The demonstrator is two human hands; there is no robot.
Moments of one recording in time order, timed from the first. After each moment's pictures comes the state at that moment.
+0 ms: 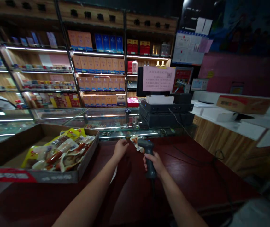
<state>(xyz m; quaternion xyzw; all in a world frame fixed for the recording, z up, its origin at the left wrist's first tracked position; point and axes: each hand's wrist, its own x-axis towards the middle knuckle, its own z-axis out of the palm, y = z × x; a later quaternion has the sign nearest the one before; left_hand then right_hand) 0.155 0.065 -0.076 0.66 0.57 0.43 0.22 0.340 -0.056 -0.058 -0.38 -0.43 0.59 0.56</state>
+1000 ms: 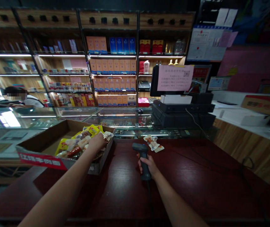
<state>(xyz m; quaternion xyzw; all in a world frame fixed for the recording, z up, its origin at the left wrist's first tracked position) -0.027 0.027 0.014 0.64 0.76 0.10 -0.05 0.251 -0.023 -0.114 -0.28 -0.46 0.66 0.52</state>
